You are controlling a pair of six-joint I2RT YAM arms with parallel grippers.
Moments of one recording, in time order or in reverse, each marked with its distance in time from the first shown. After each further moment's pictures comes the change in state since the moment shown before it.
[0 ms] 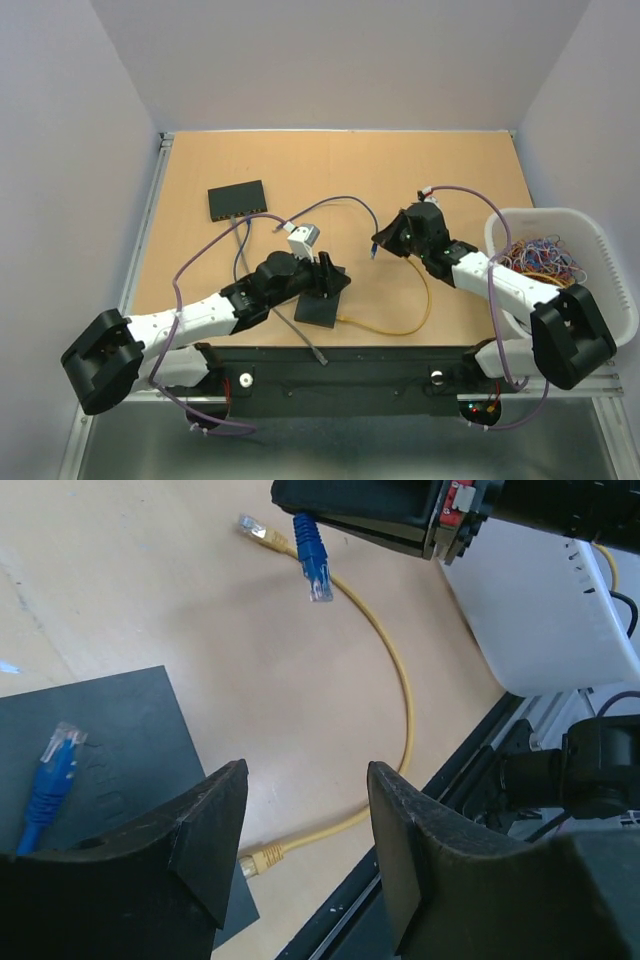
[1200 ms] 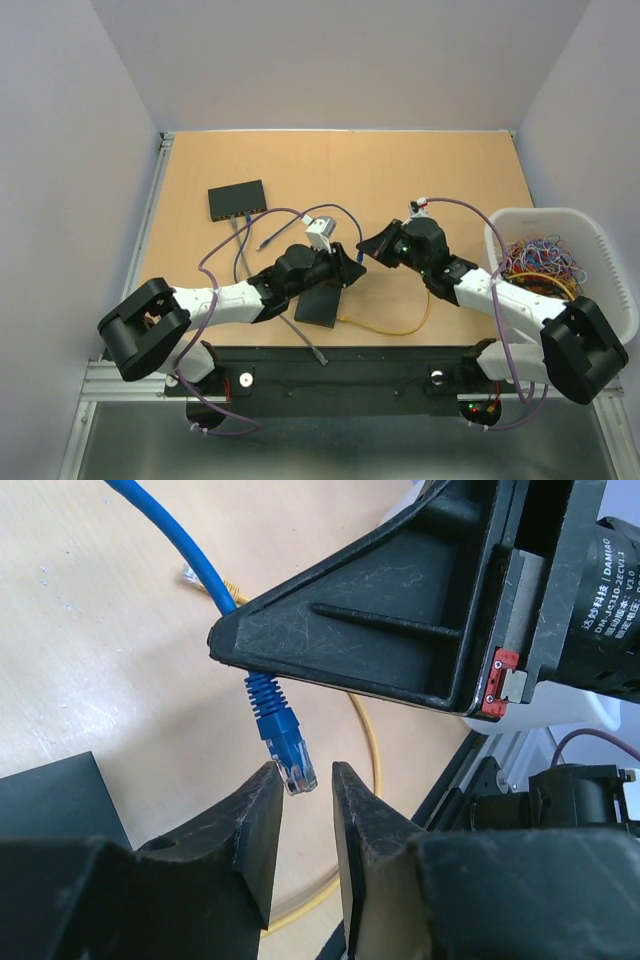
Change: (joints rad) left arm -0.022 0.280 0.071 0.296 0.027 -0.058; right arm 0.099 -0.106 -0.135 0.187 -0.104 0.141
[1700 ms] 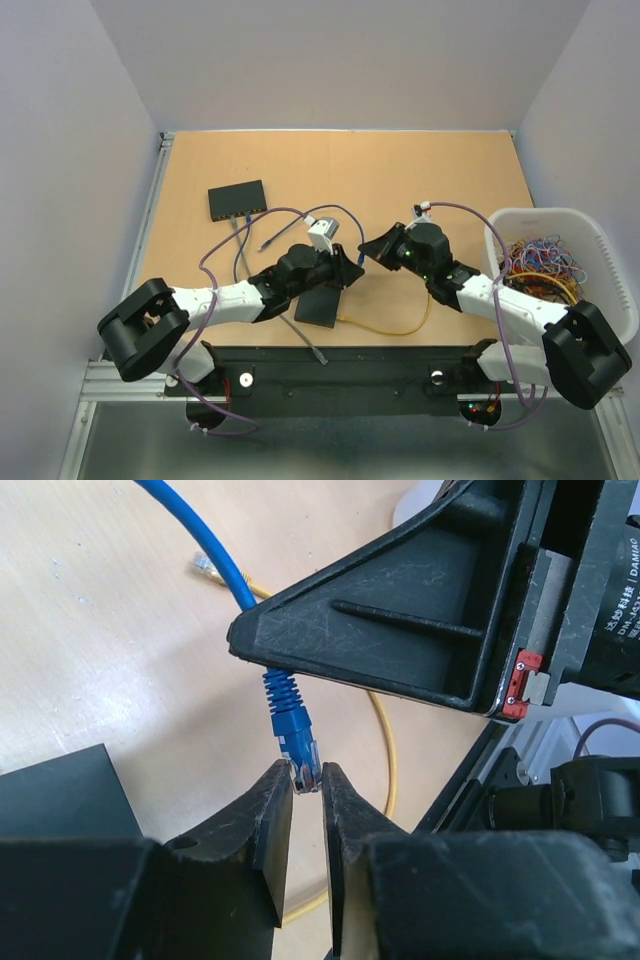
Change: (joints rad) left arm -0.001 0.001 0.016 -0.050 -0.014 0.039; right arm 0.000 -0.025 -0.058 0.071 -0.021 0.011
